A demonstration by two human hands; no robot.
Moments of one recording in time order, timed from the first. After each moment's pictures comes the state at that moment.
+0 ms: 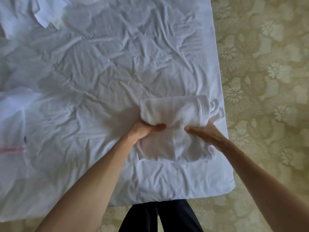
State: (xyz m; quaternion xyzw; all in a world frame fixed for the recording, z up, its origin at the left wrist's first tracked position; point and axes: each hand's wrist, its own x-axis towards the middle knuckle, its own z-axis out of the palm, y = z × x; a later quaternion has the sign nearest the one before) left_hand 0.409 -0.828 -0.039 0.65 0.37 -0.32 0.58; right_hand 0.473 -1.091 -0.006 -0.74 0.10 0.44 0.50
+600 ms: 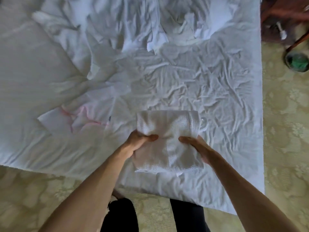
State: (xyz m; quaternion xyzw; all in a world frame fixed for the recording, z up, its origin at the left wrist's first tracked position) left_hand 0.212 -0.613 0.083 0.56 0.44 -0.19 0.67; right_hand 0.346 -0.851 0.094 -0.64 0.06 0.54 0.54
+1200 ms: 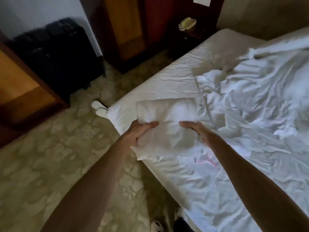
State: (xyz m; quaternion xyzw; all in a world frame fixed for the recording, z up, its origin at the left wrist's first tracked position) left_hand -0.202 -0.235 0.349 0.46 0.58 0.16 0.65; right_hand 0.043 -0.335 0.343 -0.59 -0.24 0.64 0.42
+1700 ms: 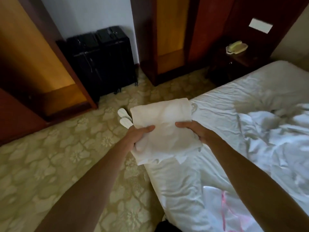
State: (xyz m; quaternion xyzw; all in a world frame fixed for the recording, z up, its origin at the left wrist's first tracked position) left_hand -0.305 -0.014 0.342 0.34 0.63 0.31 0.62; right_hand -0.036 -0.015 0.347 -0.56 -0.35 0.69 0.29
